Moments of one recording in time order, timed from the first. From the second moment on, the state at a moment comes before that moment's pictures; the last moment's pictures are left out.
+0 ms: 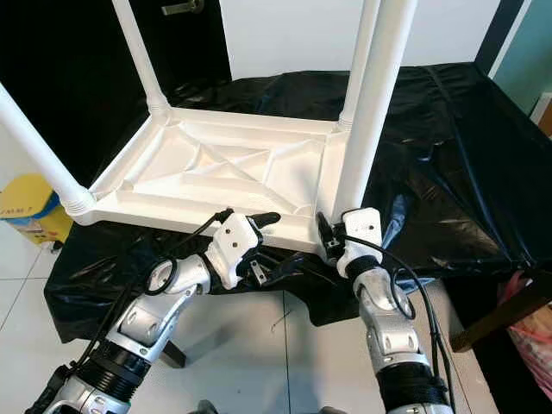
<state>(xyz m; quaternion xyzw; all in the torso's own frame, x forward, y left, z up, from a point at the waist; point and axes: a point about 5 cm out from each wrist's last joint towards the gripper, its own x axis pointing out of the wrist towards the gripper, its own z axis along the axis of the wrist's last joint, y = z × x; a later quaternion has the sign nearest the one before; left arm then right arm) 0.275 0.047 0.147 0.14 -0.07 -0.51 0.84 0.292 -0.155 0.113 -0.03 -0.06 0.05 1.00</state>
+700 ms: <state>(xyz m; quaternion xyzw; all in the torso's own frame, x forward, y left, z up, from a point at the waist) 0.274 0.049 0.144 0.14 -0.06 -0.51 0.85 0.282 -0.141 0.115 0.00 -0.05 -0.06 1.00</state>
